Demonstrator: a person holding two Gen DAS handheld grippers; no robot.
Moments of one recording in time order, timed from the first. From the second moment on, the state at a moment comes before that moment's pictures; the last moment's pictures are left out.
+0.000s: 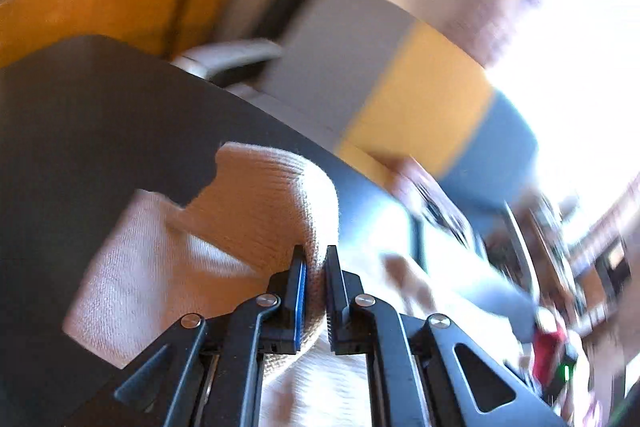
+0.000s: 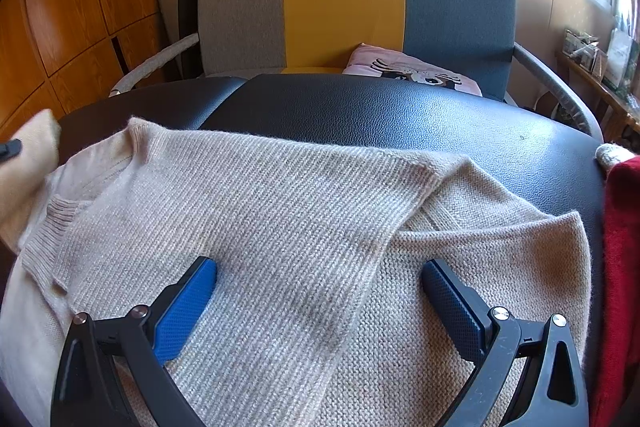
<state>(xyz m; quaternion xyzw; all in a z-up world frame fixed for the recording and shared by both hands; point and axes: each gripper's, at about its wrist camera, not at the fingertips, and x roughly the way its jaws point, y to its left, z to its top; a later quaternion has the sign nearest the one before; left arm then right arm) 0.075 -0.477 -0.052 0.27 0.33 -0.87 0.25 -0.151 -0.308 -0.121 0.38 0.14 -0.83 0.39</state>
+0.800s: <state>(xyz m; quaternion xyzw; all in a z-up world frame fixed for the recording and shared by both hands) 0.123 -0.424 -0.133 0.27 0.36 -0.87 0.22 -0.150 -0.316 -0.118 0.40 0.15 -0.82 0.38</state>
